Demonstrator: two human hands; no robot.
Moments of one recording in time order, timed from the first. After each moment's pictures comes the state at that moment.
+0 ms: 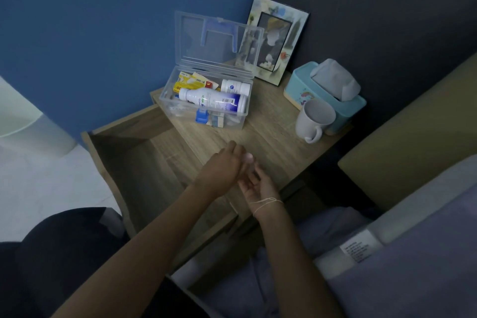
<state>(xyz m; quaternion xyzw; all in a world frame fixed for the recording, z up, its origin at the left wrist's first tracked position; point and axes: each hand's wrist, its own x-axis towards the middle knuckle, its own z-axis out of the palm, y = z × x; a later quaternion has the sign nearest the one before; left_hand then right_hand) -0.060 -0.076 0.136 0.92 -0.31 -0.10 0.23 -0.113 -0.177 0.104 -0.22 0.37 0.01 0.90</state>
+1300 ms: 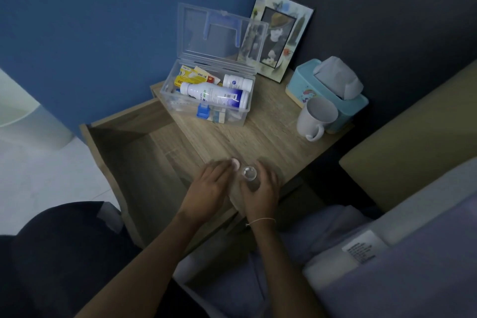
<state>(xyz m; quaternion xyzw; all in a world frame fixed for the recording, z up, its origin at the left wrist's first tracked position) -0.098 -0.034 0.082 0.90 -0.36 0.02 0.24 -0.141 -0.164 0.075 -0.86 0.25 -0.20 0.40</state>
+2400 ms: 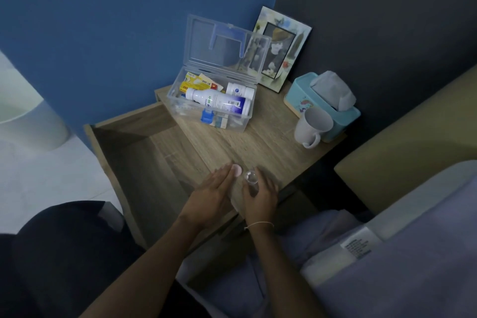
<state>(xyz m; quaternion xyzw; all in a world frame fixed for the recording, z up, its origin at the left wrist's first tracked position) -0.107 -0.025 0.074 0.90 -0.35 -0.06 0.26 -0.146 -0.161 0.072 -0.88 0.26 -0.16 0.37</state>
